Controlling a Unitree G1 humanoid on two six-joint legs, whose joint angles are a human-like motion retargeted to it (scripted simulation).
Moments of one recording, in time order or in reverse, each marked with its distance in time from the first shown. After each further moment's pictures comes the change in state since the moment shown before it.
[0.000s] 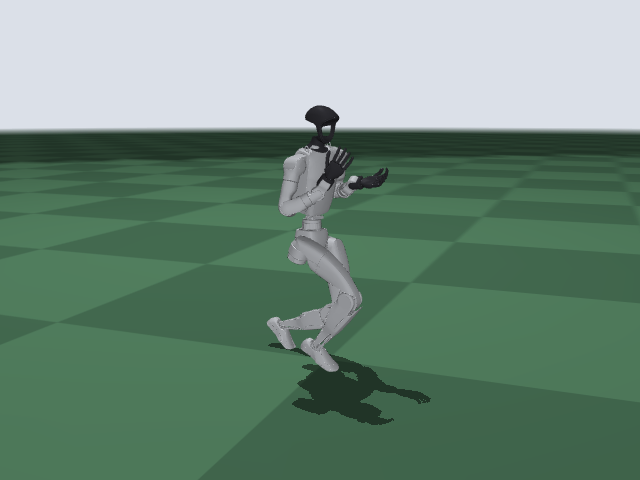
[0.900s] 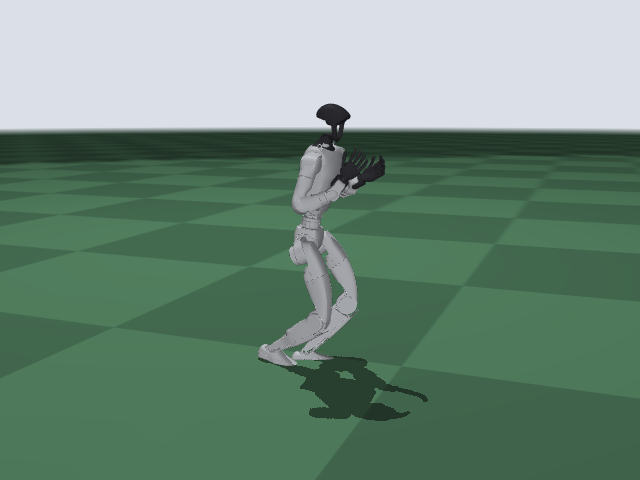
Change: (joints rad) left arm -0.160 -0.004 -0.112 0.128 0.514 -0.031 -0.065; right arm 0.059 -0.191 0.047 -0.010 -0.218 -0.106 -0.131; waist -0.002 -0.004 -0.123; left_leg -0.463 0.097 0.252 -0.228 -0.212 0.067; right_leg 0.524 -0.179 -0.129 -0.351 -0.642 -0.024
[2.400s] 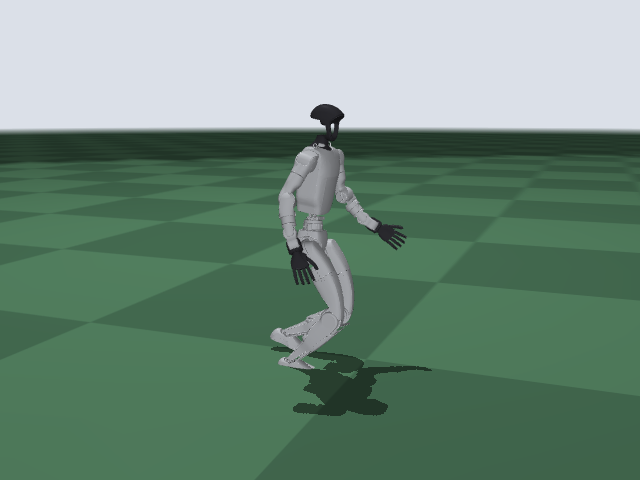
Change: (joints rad) left arm -0.210 -0.086 0.570 1.558 -0.172 0.263 -0.415; right arm 0.309 0.093 -0.321 1.678 -0.148 0.384 0.340; waist -0.003 0.008 0.041; left_leg 0.295 0.086 -0.340 0.294 -0.045 -0.012; right_leg -0.014 0.174 0.069 -0.069 -0.003 -0.147
